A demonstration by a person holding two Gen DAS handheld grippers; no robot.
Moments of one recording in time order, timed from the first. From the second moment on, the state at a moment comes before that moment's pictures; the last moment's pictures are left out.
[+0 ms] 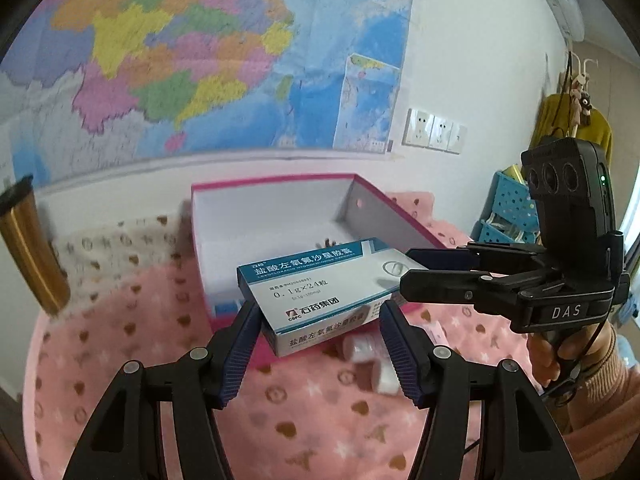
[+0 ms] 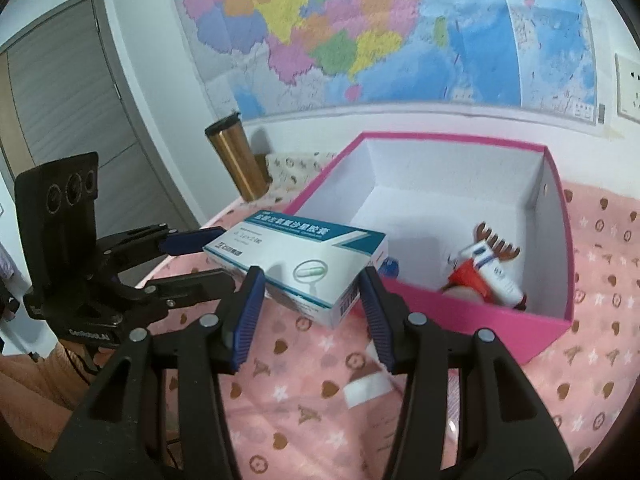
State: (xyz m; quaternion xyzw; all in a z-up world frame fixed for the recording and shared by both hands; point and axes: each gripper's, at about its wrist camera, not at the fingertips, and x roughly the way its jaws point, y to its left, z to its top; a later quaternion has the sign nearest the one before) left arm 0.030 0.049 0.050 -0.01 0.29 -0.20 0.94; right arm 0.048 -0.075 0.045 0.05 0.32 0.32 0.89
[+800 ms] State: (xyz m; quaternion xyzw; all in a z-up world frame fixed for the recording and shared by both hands) left arm 0.120 0.056 0.015 0.01 0.36 -0.16 0.92; right arm 0.135 -0.066 0.008 0.06 0.37 0.32 0.87
